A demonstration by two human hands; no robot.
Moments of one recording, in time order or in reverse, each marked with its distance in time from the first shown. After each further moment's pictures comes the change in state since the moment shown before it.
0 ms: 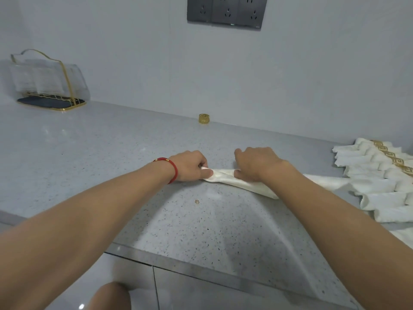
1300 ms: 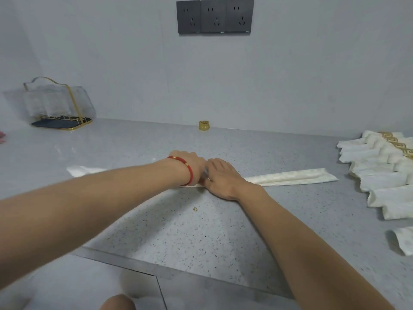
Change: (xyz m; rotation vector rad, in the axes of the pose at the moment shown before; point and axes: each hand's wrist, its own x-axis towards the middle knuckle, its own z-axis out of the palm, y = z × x) left_hand 0.003 0.038 -0.014 0.733 -0.077 -0.198; right_hand 0.034 -0.051 0.052 0.600 0.103 -0.232
